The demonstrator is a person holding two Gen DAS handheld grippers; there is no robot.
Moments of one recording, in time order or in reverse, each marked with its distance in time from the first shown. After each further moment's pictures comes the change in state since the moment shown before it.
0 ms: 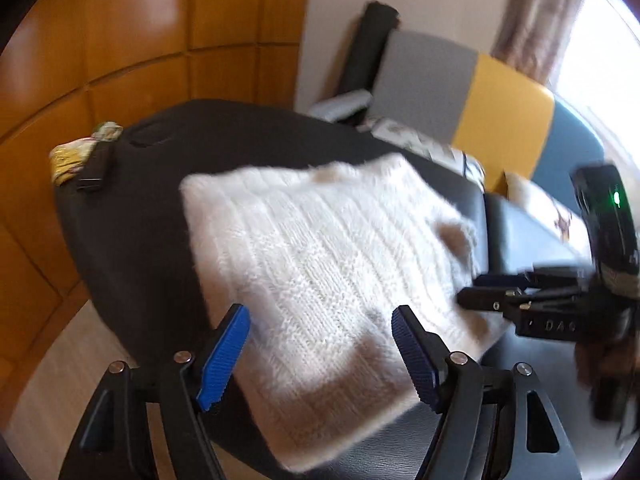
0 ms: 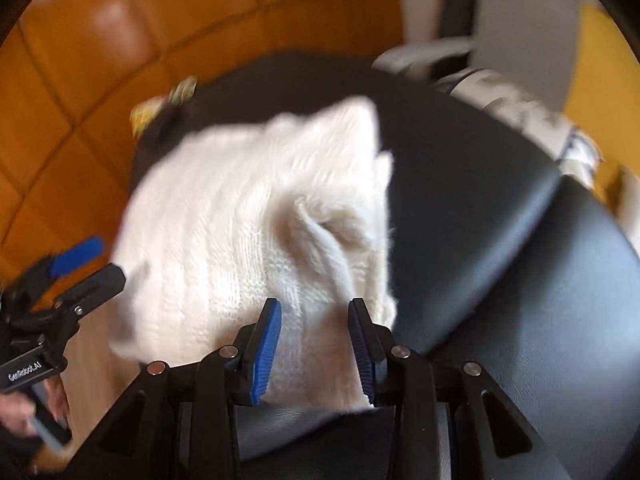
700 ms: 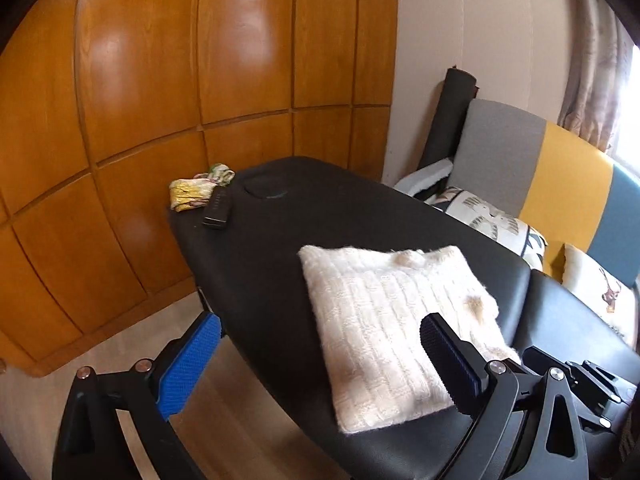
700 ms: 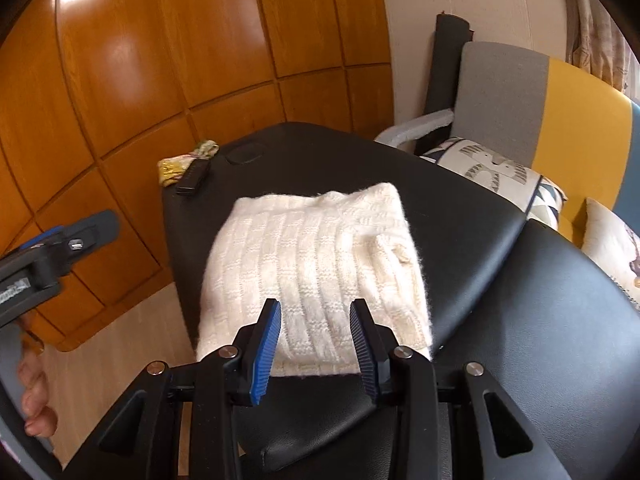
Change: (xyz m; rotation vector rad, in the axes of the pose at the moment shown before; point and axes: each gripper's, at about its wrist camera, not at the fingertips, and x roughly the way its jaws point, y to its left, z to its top) left arm -0.117 0.004 0.020 -0.123 -0.162 0.284; right arm -0.064 0.080 -0.020 -0.050 -0.152 -0.121
